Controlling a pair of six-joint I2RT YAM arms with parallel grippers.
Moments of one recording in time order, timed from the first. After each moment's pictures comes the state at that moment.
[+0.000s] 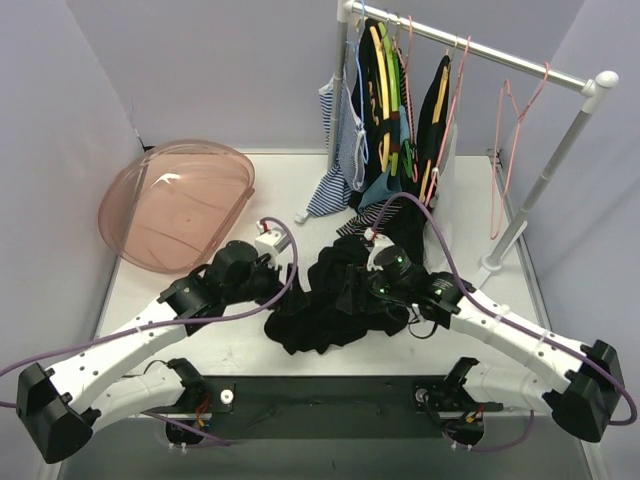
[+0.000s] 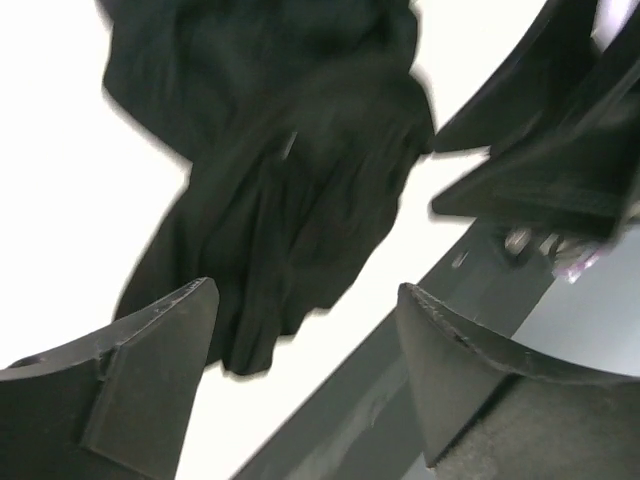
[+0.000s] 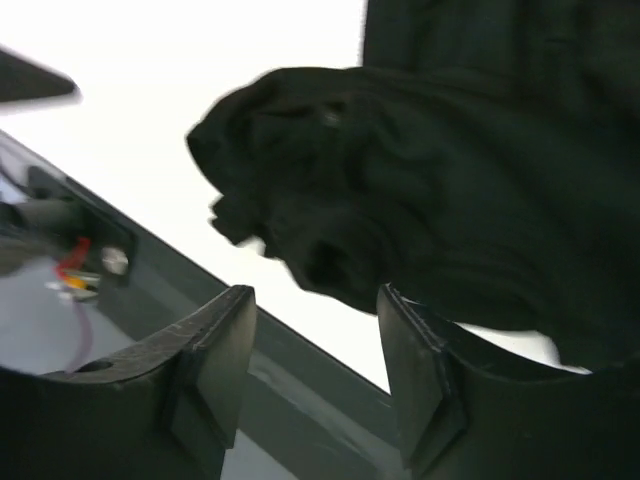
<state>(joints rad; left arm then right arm) -0.80 1.01 0.85 -0.40 0.17 -0.45 0.83 1.04 0.79 -0.53 -0.05 0.61</state>
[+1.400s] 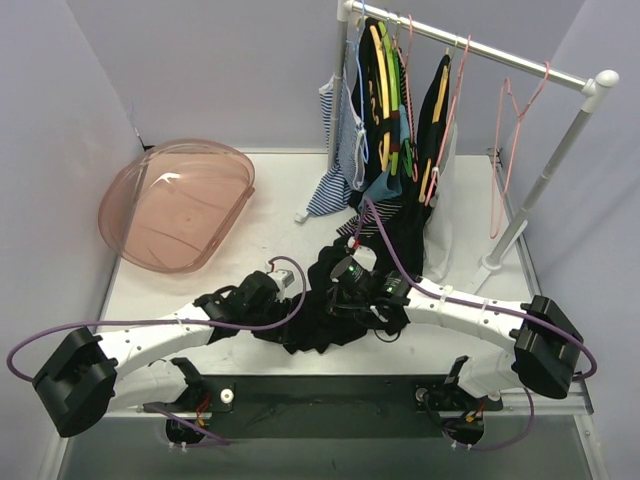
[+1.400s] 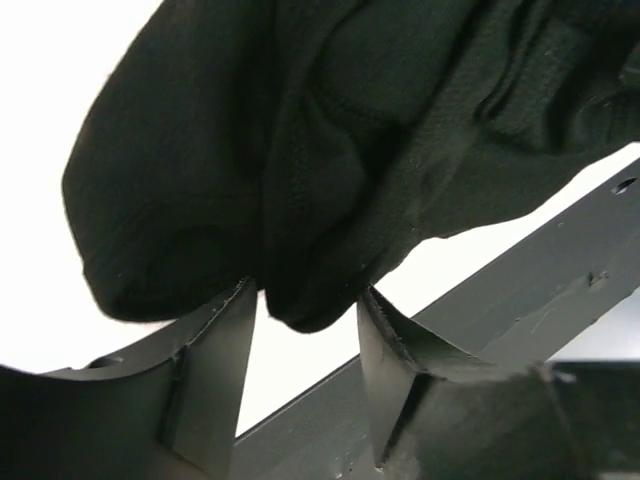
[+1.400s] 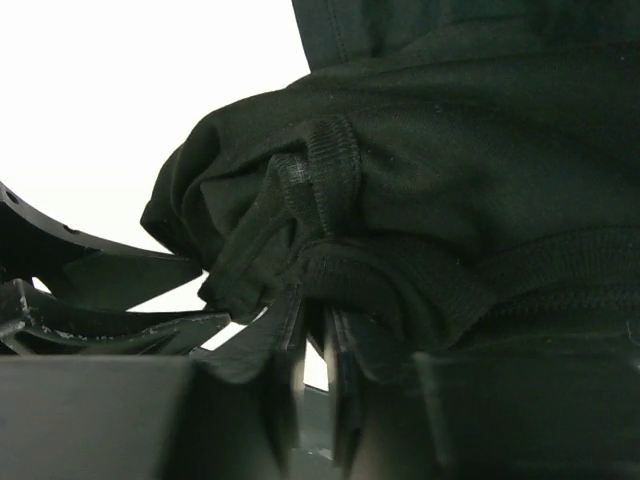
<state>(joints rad) -0.85 1.12 0.51 -0.35 0.15 -0.61 1.00 1.36 0.83 -0.44 0.17 1.02</state>
